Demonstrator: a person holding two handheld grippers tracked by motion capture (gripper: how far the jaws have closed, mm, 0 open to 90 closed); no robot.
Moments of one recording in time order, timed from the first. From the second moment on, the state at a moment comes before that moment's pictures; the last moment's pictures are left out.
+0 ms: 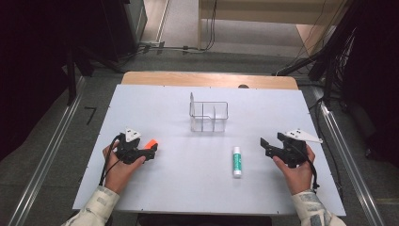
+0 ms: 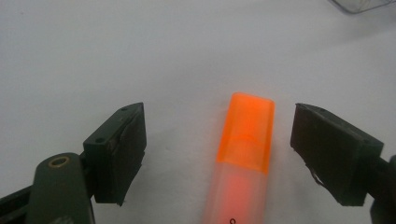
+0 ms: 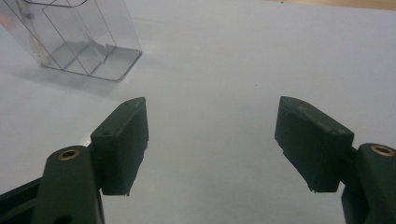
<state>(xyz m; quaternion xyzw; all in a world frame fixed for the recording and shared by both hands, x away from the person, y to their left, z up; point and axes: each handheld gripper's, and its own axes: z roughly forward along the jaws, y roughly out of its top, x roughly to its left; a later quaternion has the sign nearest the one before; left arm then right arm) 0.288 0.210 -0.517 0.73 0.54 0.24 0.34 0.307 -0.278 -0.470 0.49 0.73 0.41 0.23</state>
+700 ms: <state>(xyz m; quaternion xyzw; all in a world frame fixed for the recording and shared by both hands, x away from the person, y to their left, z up) 0.287 0.204 -0.521 0.74 0.52 0.25 0.34 0.307 -0.277 -0.470 0.49 0.73 0.41 0.23</state>
